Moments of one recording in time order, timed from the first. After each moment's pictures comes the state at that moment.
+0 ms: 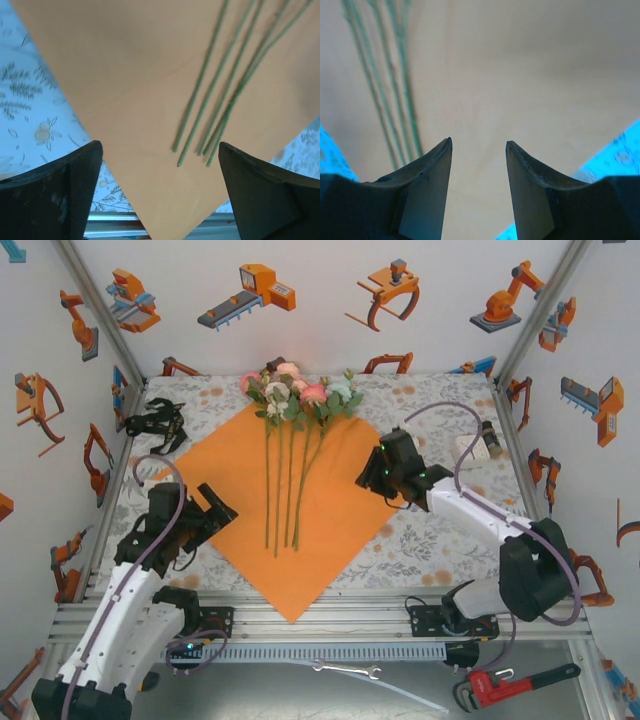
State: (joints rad) left arm -0.24 0.66 0.52 -0.69 -0.01 -0.83; right arm 0.54 1.39 0.85 -0.32 0.01 0.82
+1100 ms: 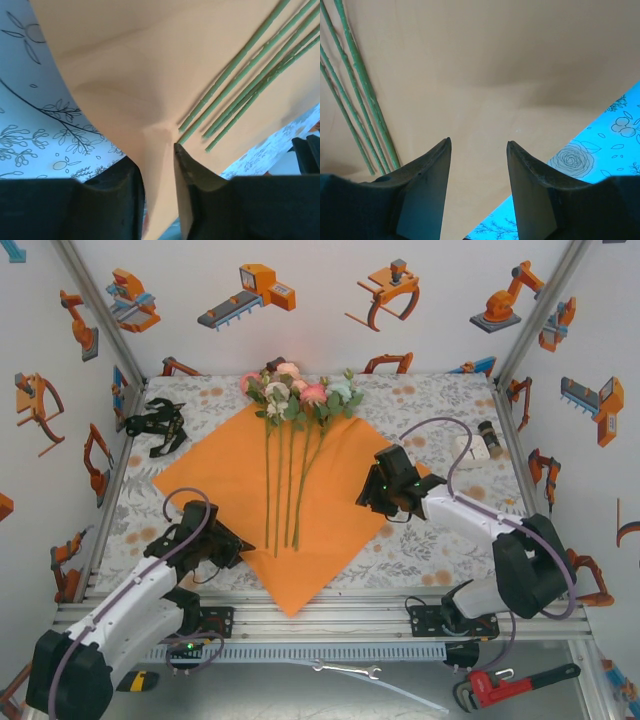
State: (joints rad) left arm -0.42 0.80 0.32 -0.50 0.12 -1.26; right arm 0.56 1.41 0.81 -0.34 -0.01 0.81
